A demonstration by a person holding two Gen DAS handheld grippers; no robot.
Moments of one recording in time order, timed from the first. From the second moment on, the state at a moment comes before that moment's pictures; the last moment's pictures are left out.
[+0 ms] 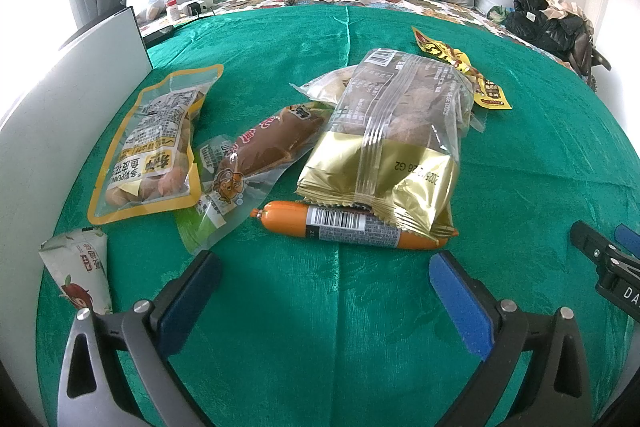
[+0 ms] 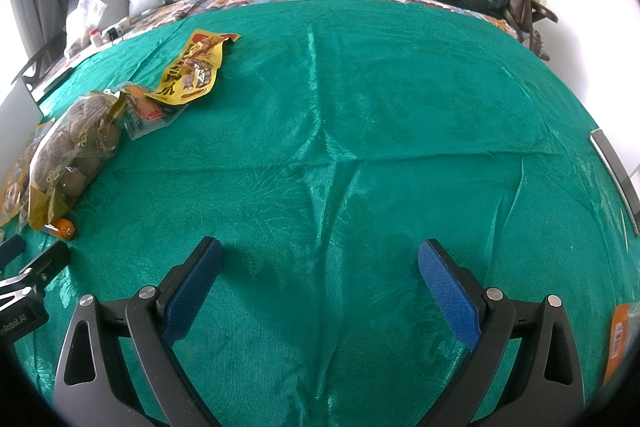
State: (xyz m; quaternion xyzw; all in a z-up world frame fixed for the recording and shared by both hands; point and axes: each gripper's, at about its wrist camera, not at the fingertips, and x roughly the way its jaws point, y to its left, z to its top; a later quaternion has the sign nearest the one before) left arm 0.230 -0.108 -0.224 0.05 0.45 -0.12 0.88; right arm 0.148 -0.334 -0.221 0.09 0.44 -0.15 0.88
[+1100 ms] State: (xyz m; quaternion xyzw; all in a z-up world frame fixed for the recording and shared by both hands) left arm 0.197 0.017 -0.169 0.05 0.45 -0.08 0.89; right arm 0.151 -0.337 -0.220 0.10 0.44 -0.15 0.88
